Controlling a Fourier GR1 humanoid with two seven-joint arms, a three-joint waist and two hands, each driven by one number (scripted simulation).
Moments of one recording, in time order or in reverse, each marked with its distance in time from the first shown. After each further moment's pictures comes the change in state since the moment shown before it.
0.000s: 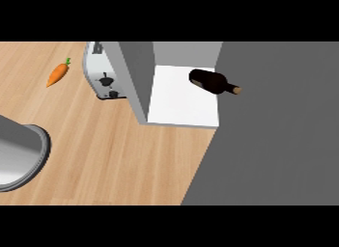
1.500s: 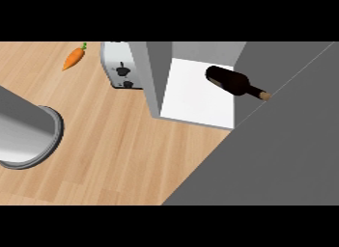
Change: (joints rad) left arm -0.046 0.025 0.013 -0.014 0.006 -0.095 0.015; right arm -0.105 0.038 -0.184 0.086 0.003 0.037 -0.043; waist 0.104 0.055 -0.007
